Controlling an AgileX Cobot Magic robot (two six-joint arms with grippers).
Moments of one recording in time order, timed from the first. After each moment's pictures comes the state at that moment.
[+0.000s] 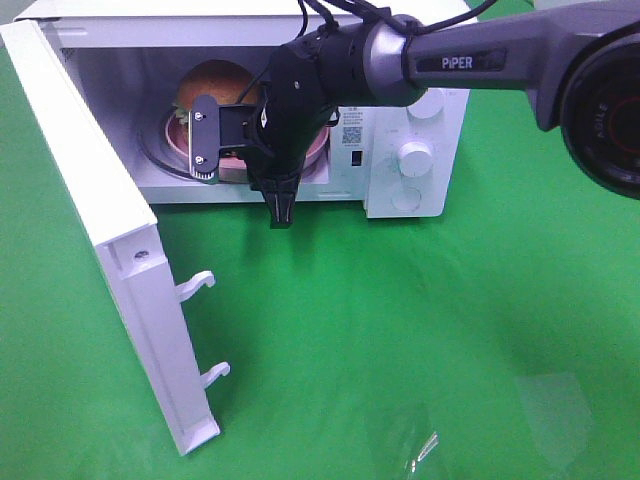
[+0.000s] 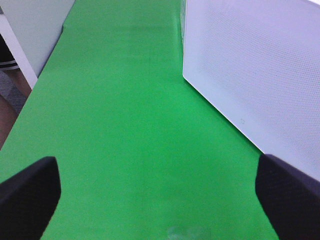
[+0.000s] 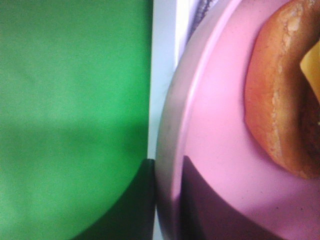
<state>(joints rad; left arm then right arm) 0.02 0.00 -0.50 -0.01 1.04 0.03 0.65 2.36 -1.85 -0.13 0.49 -1.03</state>
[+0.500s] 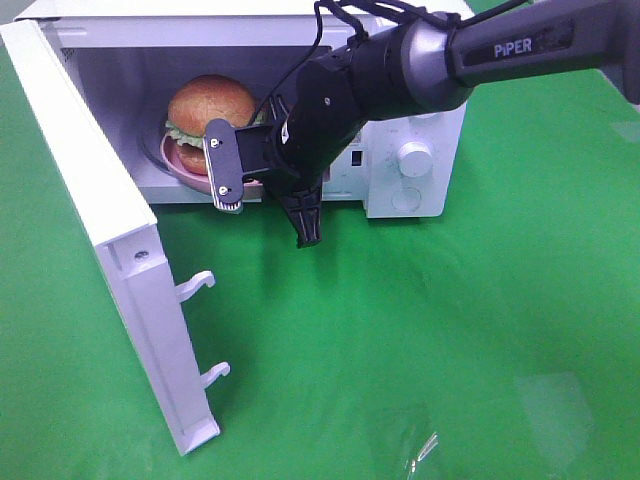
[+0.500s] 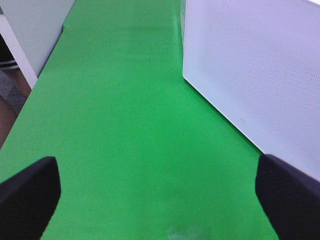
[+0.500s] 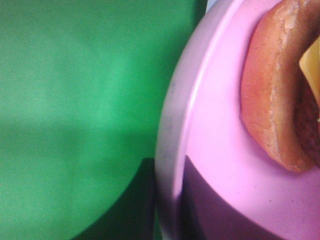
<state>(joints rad) 0.02 0.00 -0.50 -0.01 1.04 0.03 0.65 2.22 -1.59 -0.13 0.34 -1.16</state>
